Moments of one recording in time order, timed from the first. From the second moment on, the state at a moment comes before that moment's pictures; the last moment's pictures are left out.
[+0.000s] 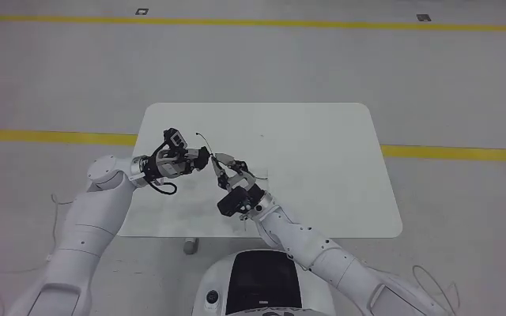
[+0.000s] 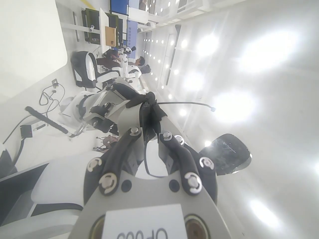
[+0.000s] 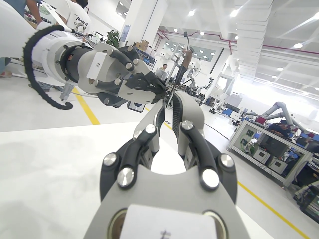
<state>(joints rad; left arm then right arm) 1.10 -1.02 -1.23 -1.17 -0.86 0.03 -1.39 -1.11 -1.48 0.57 -1.13 -1.57 0.34 -0.72</state>
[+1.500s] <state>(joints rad) 1.10 -1.02 -1.23 -1.17 -0.86 0.03 -1.39 -1.17 -1.46 0.66 -1.13 -1.57 0.34 -0.71</state>
